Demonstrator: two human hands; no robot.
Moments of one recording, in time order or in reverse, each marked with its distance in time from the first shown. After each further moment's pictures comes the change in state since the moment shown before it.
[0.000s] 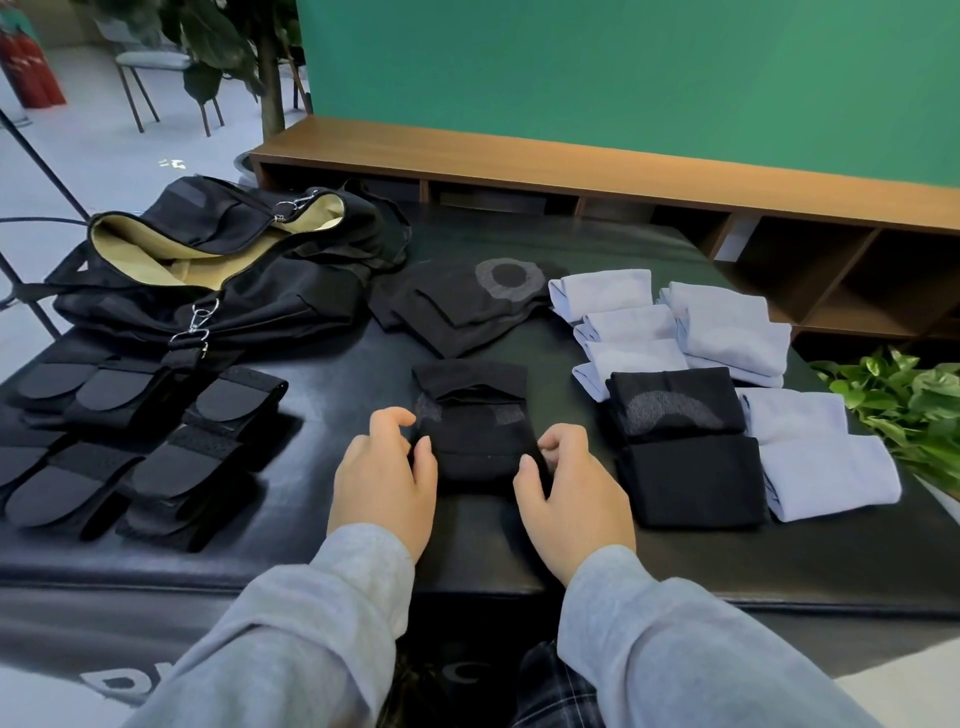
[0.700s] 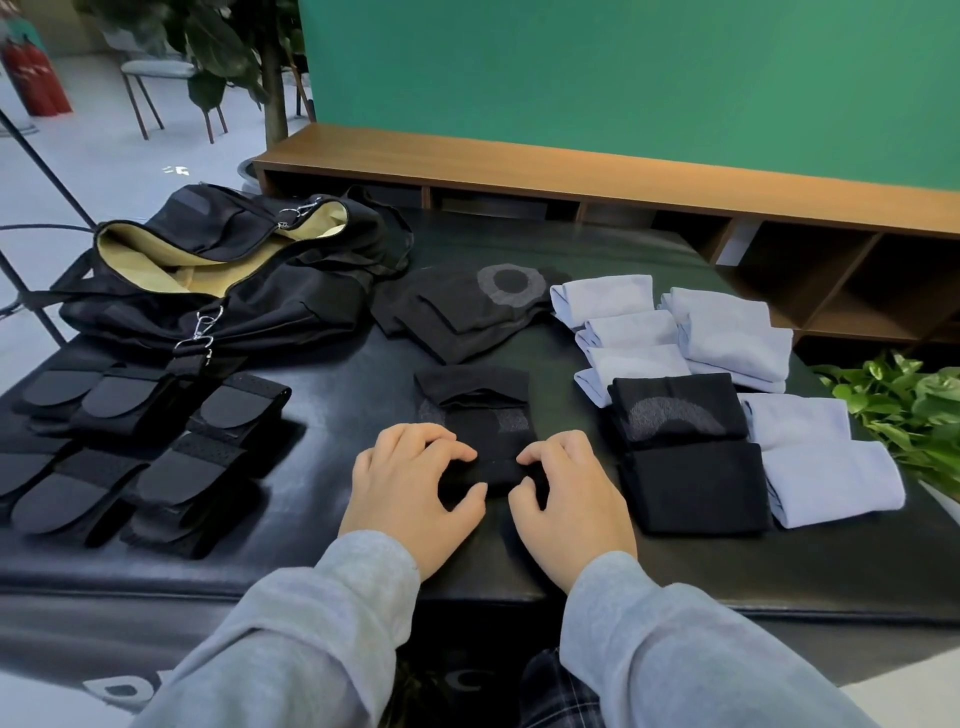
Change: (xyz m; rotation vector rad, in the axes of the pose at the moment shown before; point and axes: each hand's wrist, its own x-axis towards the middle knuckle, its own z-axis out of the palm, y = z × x) left_hand 0.000 -0.001 0.000 0.246 -0.171 0.385; right_hand 0.002 0.003 0.005 -0.081 -0.012 -0.099
